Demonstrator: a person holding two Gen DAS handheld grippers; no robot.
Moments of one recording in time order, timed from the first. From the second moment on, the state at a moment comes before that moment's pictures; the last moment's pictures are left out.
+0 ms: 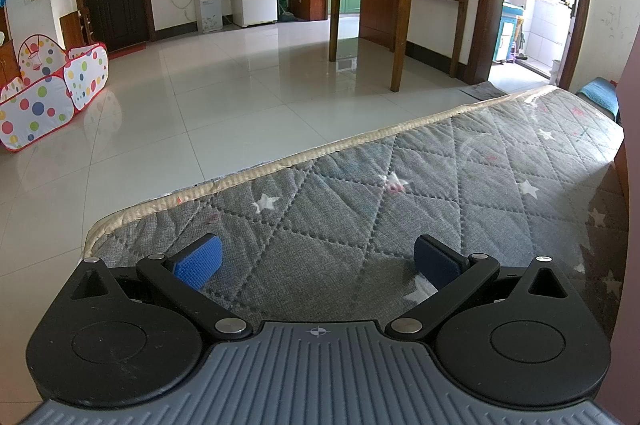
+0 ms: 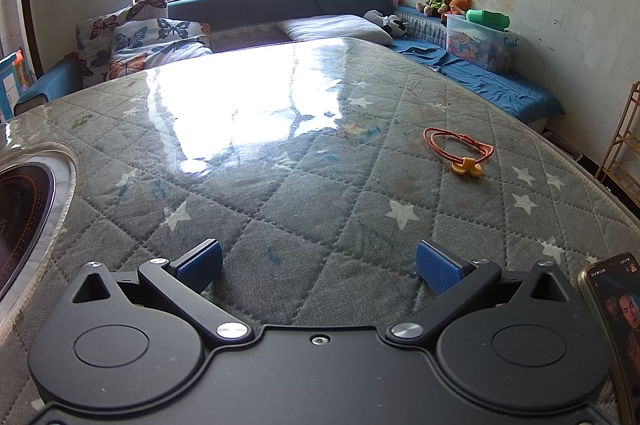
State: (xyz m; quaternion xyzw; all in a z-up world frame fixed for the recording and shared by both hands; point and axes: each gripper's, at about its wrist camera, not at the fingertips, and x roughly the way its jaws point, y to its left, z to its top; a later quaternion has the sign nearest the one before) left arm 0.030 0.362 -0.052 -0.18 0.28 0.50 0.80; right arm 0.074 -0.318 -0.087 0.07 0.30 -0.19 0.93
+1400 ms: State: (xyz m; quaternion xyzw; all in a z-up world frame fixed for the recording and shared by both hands) left arm 0.029 0.364 -0.052 -0.18 0.28 0.50 0.80; right arm 0.074 -0.318 -0.087 0.07 0.30 -0.19 0.93
